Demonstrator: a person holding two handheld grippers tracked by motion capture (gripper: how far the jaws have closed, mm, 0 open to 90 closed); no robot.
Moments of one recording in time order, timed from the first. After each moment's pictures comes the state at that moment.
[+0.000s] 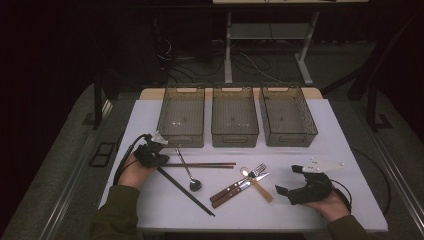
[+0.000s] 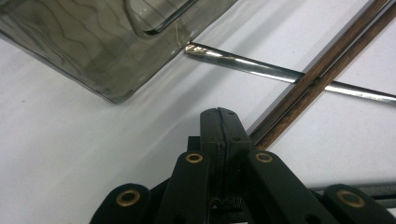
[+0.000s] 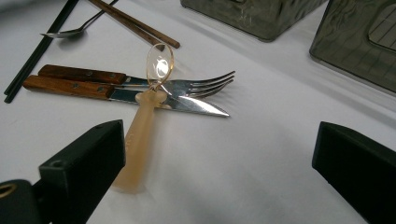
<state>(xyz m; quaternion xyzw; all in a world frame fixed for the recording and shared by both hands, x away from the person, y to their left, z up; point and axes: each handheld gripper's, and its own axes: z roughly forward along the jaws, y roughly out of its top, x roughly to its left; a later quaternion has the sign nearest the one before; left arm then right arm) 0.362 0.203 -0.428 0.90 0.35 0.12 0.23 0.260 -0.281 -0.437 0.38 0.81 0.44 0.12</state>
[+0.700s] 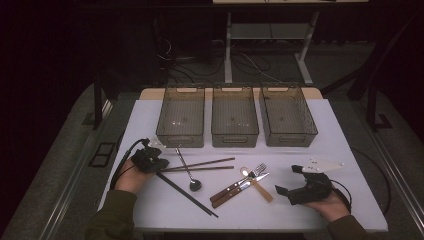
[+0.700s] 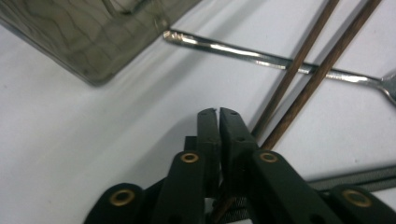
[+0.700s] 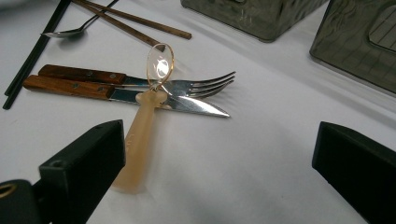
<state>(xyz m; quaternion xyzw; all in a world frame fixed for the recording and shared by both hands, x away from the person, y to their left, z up) 0.346 0.207 -0.425 0.90 0.34 0.12 0.26 0.260 -0.280 -0.437 0.37 0.81 0.44 0.12</state>
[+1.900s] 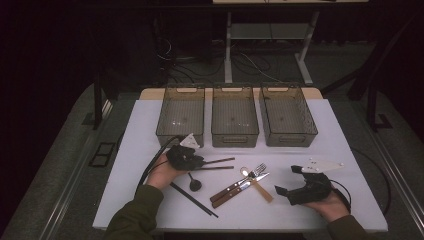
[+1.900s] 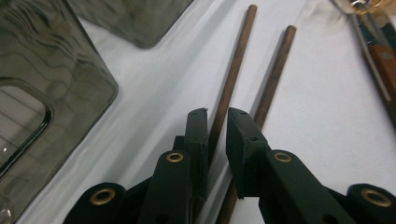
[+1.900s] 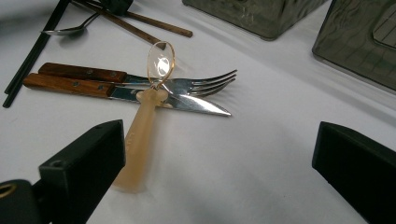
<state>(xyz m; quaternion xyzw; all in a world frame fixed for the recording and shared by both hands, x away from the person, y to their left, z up) 0.364 0.120 -0.438 0.91 0.23 0.07 0.33 0.261 -0.280 -0.438 0.37 0.81 0.44 0.11</state>
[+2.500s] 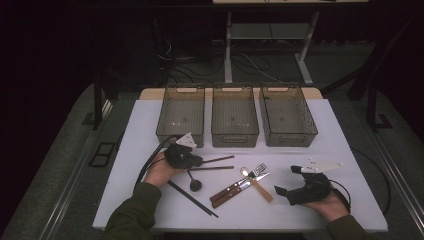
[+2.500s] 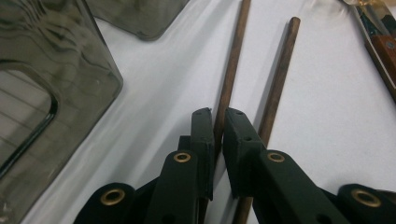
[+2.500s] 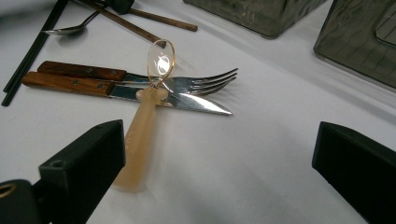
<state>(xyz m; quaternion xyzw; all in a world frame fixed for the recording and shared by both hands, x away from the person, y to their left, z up) 0.375 0.129 -0.443 0.91 0.21 0.05 0.35 0.261 -0.279 -0.439 0.37 0.81 0.44 0.11</state>
